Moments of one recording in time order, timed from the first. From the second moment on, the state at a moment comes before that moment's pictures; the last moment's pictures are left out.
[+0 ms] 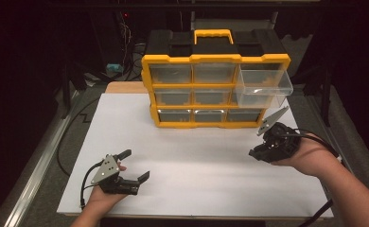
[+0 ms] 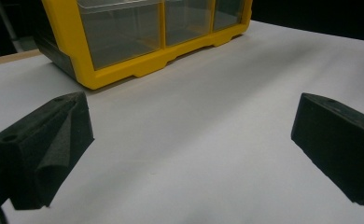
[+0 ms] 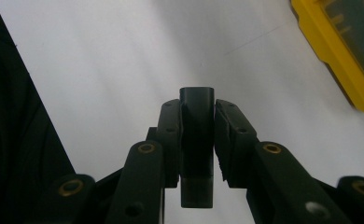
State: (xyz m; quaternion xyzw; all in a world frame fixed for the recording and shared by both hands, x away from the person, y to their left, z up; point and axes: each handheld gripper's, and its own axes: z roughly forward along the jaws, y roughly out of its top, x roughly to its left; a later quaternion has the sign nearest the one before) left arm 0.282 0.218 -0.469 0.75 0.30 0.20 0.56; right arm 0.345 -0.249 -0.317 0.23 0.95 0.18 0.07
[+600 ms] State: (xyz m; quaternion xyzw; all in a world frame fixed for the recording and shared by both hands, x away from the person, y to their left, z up) left arm 0.281 0.217 -0.469 0.75 0.29 0.20 0.55; right arm 0.348 -0.249 -0.285 0.23 0.95 0.18 0.08
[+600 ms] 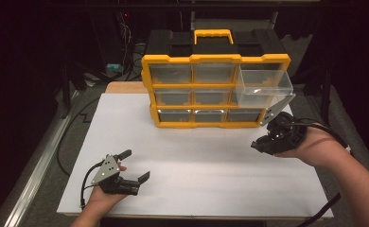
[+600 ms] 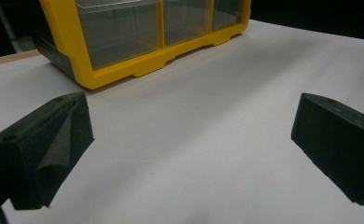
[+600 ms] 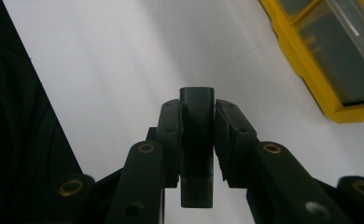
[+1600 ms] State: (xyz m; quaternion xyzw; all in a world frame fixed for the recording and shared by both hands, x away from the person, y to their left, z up) left arm 0.281 0.217 -0.468 0.75 0.29 0.20 0.56; right arm 0.357 -0.252 -0.212 0.23 0.95 0.19 0.10
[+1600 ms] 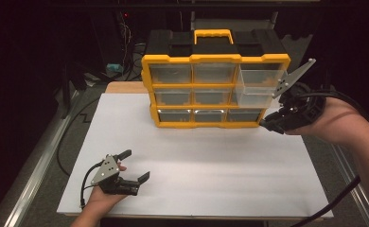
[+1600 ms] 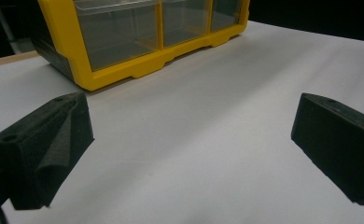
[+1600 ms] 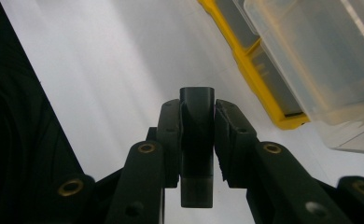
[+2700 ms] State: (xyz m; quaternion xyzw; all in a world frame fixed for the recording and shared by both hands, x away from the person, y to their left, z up) left arm 0.280 0.219 -0.467 0.75 0.29 0.20 0.56; right arm 0.371 -0.254 -0.143 0.25 0.94 0.19 0.13
